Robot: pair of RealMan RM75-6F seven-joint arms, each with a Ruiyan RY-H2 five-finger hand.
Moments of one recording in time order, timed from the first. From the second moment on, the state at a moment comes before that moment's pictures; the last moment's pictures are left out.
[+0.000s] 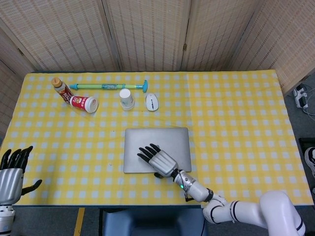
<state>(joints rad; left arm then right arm) -0.07 -1.16 -0.06 -1.68 1.48 1.54 0.23 0.80 -1.85 0.12 -1.24 -1.43 0.81 -0.28</state>
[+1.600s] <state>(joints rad) -0.17 -1.18 -0.06 -1.56 1.64 1.48 0.12 0.86 -1.81 0.14 -1.24 -1.44 0.88 -0.39</state>
